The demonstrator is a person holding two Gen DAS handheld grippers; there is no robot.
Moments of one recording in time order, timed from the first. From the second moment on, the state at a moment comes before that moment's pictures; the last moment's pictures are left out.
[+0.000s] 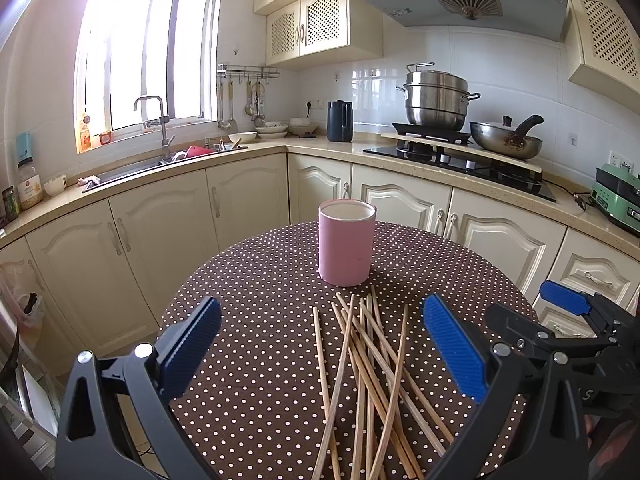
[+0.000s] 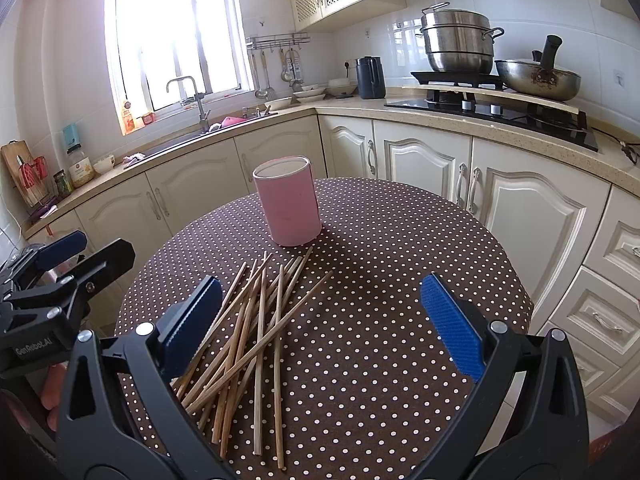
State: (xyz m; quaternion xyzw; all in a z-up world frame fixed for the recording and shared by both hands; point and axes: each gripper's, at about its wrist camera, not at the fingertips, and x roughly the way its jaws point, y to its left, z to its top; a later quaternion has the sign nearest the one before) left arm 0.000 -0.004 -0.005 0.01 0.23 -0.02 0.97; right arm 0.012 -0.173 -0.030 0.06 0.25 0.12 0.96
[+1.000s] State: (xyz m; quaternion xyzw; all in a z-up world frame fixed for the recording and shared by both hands) left arm 0.030 0.024 -0.041 -0.01 0.30 -0.03 0.95; right arm 0.054 -0.146 -0.074 0.08 0.38 0.13 0.91
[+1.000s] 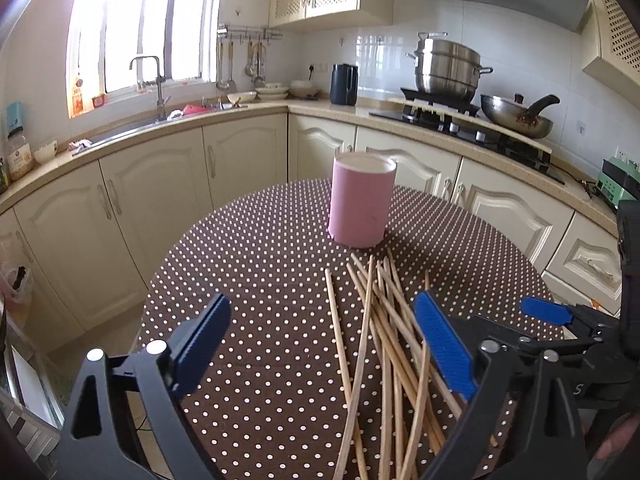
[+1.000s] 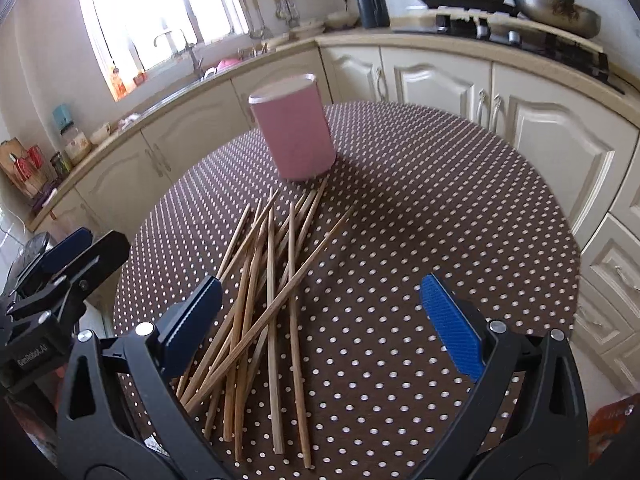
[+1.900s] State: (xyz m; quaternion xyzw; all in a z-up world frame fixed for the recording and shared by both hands) left arm 0.081 0.033 -0.098 -0.02 0.37 -0.09 0.92; right arm 0.093 -0.110 -0.111 0.07 0.47 0.14 0.87
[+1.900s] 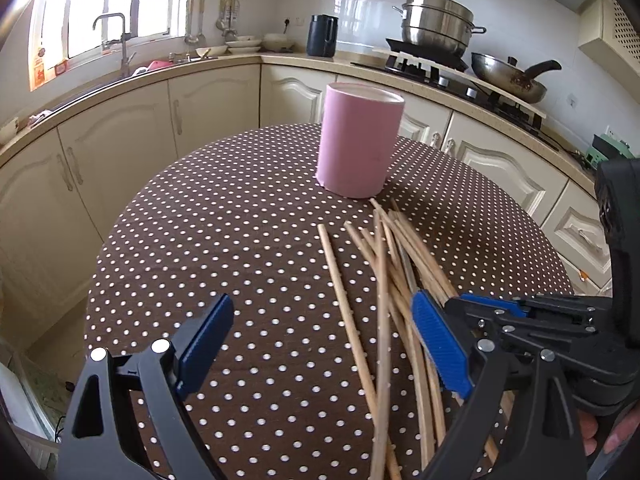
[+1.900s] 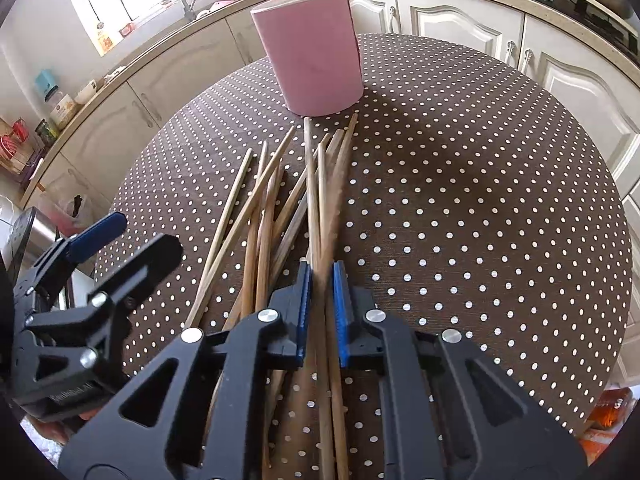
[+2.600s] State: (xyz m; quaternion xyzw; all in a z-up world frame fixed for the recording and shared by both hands) left arm 0.108 0.001 -0.114 0.02 0.42 -0.07 0.90; right arm 0.093 -0.140 -0.115 0.10 0.48 0.14 0.86
